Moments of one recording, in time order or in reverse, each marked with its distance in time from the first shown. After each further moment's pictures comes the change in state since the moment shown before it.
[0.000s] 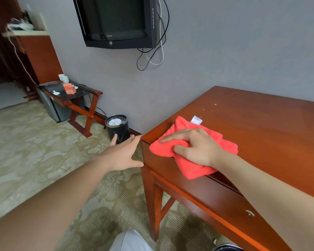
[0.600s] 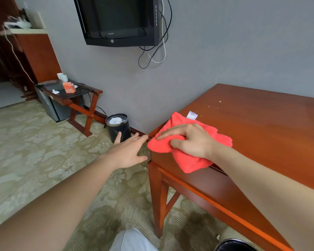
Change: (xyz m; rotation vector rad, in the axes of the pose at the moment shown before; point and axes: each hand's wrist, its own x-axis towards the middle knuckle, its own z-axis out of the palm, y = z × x) left_hand 0.004 -0.021 0.009 0.027 0.052 0.090; right_hand 0.020 -0.019 0.014 0.049 -0.018 0.013
